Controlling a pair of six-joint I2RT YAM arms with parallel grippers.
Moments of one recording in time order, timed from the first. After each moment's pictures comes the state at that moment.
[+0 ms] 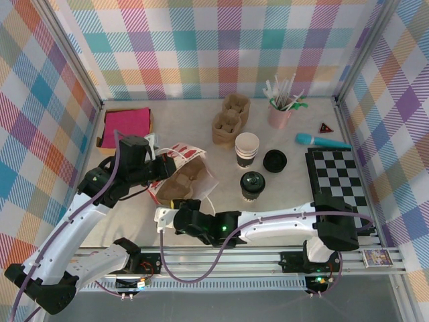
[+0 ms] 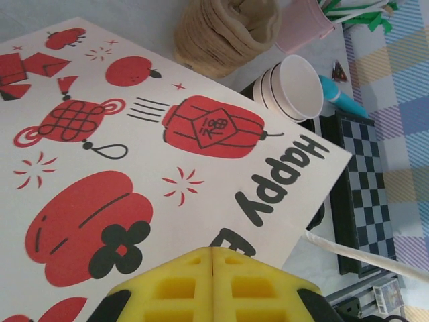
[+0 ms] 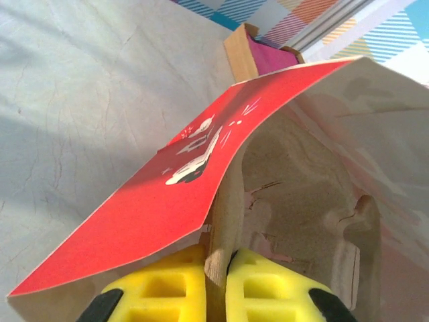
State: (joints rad) left arm -0.53 0.96 1.16 -0.88 0.12 -0.72; right arm 1.49 1.63 1.12 -0.02 0.62 -0.47
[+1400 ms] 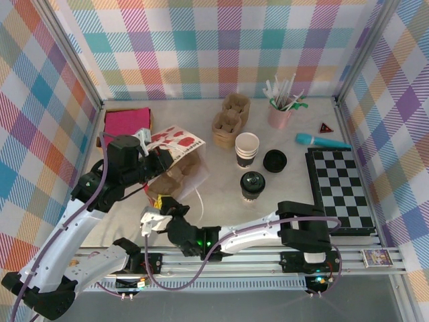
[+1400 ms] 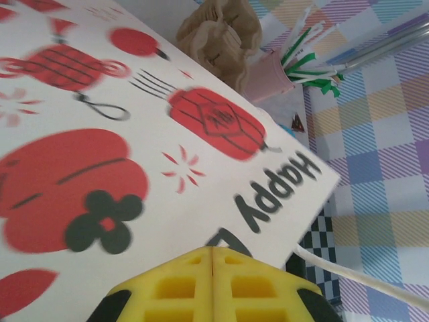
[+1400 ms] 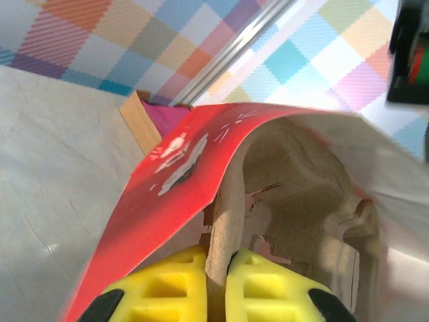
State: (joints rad) left arm -0.51 0.91 1.15 -0.79 0.09 -0.86; right arm 1.59 1.86 1.14 0.63 0.95 -0.72
